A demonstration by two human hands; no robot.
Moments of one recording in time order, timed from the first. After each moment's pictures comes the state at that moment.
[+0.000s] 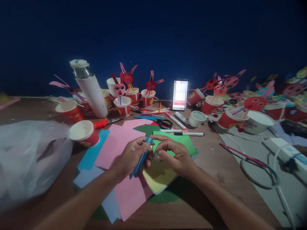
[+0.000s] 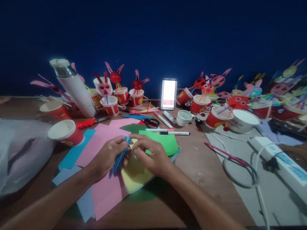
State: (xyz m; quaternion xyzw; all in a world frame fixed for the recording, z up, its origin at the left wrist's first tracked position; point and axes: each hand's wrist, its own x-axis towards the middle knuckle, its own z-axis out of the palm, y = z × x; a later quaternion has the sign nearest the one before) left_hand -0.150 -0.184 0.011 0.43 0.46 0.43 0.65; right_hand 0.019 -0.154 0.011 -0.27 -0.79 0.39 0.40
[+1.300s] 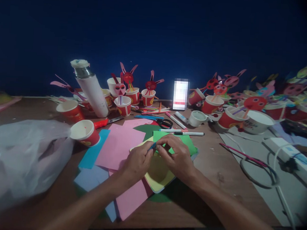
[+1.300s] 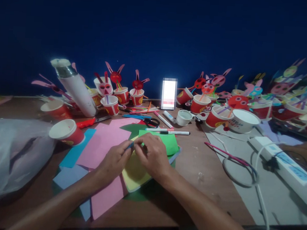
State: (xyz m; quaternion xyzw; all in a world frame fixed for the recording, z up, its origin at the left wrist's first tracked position) left_hand -0.140 -0.192 0.007 0.71 0.57 0.31 0.27; right_hand 0.009 -0.160 0.008 -0.37 -0.81 0.16 0.42
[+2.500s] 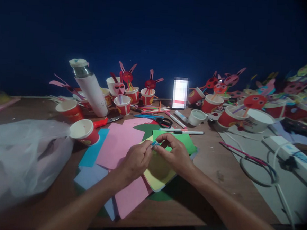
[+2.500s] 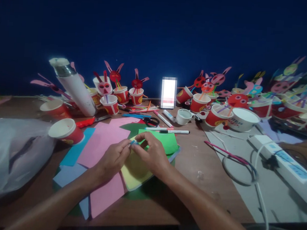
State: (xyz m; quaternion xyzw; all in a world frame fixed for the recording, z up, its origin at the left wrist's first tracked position) left_hand -0.145 -0.191 0.010 0.72 0.57 0.29 0.28; right_hand 0.009 -0.157 0.004 -0.42 -0.75 0.31 0.40
